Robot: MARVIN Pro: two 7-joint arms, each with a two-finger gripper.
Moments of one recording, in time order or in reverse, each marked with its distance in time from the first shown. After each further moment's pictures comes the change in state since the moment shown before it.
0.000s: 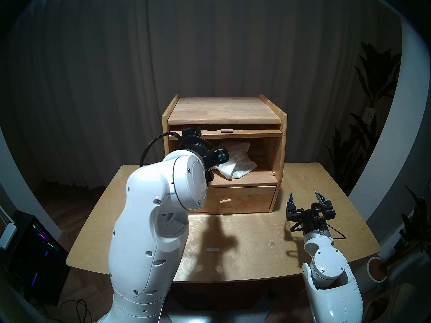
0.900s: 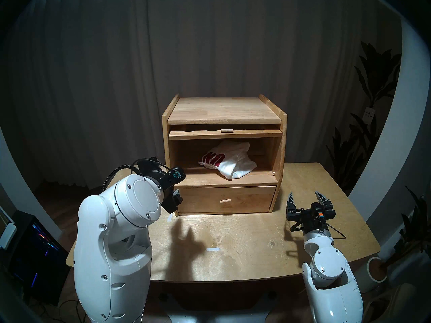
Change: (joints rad) left arm 0.207 -0.001 -0.229 -0.095 -0.142 0.122 -0.071; right arm 0.000 0.000 -0.001 -0.001 0.000 0.000 -0.001
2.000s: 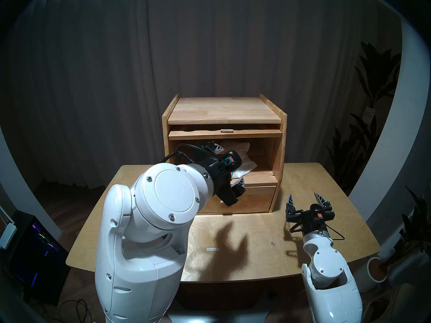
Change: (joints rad) left arm -0.129 0.001 0.282 -0.003 -0.351 0.132 0.133; right arm 0.004 0.000 -0.001 0.016 0.000 0.000 -0.002
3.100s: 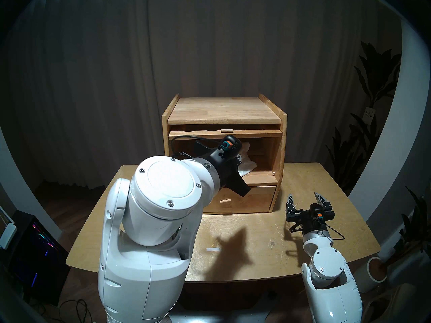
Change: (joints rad) left arm -0.017 0.002 0.022 -0.001 -0.292 0.211 0.225; right arm 0.003 0.000 -0.001 0.001 0.000 0.000 -0.002
